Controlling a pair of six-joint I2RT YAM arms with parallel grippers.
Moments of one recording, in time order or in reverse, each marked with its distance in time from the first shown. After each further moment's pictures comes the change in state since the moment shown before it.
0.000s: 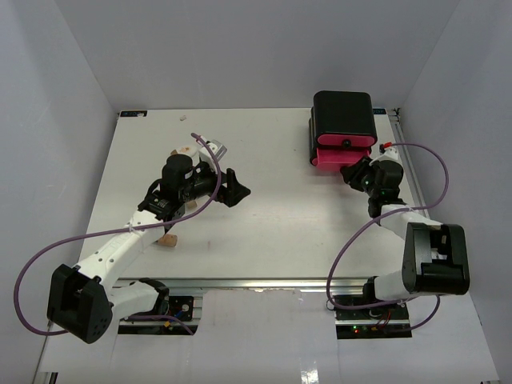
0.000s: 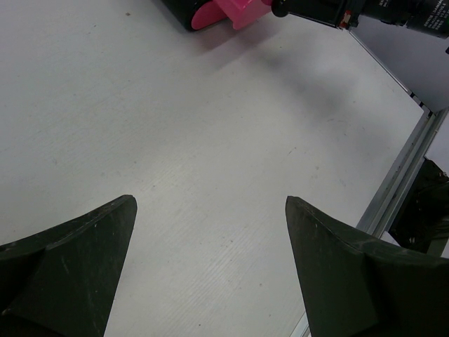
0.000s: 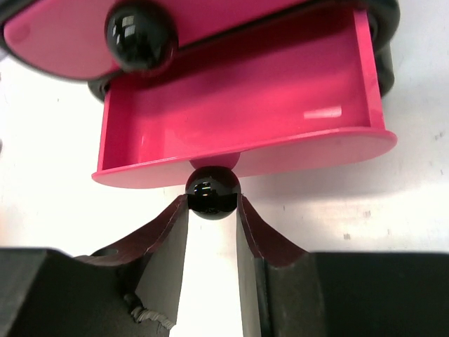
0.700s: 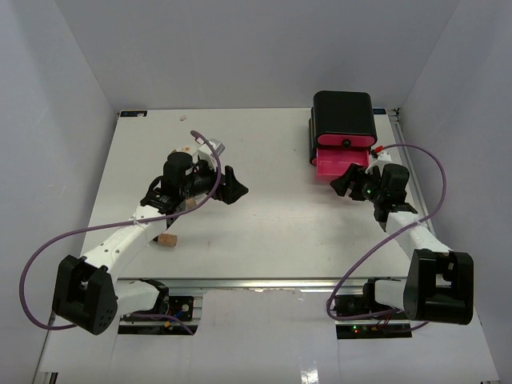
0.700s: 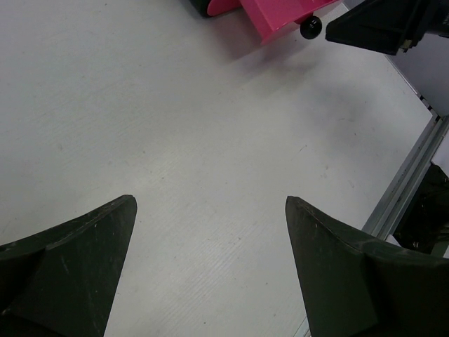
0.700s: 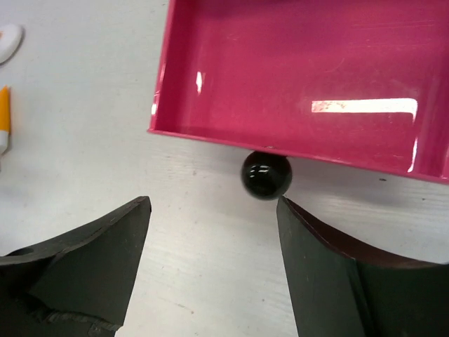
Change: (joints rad) left arm 0.039 0.050 0.000 0.008 0.017 -0.016; right arm -0.022 -0.185 -0.014 -0.296 -0.231 -0.172
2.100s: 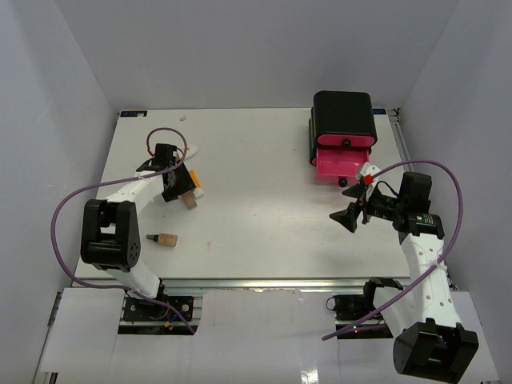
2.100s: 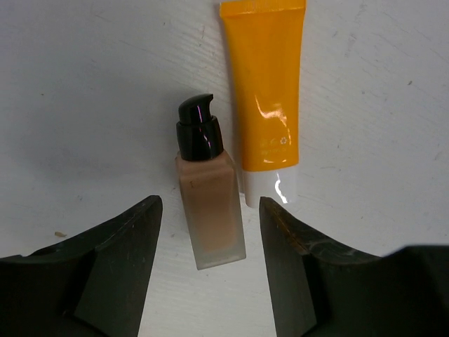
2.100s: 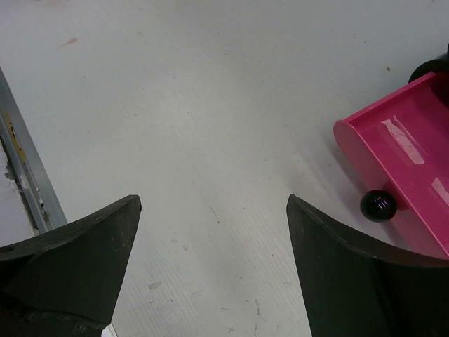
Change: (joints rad) left arm 0.319 0.439 0.205 -0.421 -0.556 -0.334; right arm -0.084 -0.391 0.159 -0.773 -0.602 -0.946
